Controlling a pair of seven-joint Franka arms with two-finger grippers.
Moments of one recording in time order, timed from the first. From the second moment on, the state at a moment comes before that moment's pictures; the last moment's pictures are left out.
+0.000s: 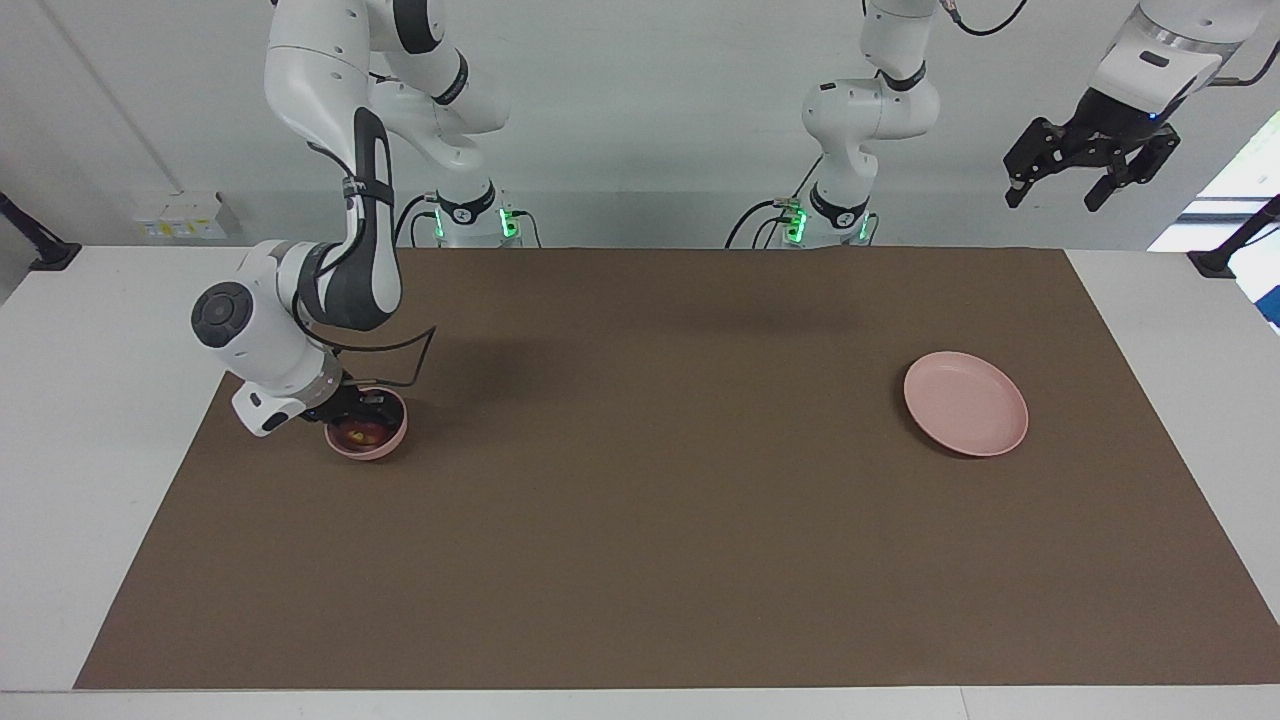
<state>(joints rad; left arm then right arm) -0.03 -0.04 0.02 -1.40 -0.01 1.33 0.10 0.01 0.36 -0.14 -1.84 0.11 2.02 -0.13</state>
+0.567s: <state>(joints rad) -0.03 -0.04 0.02 -1.40 -0.01 1.33 0.10 0.02 0.33 -0.14 -1.82 0.11 2.02 -0.13</state>
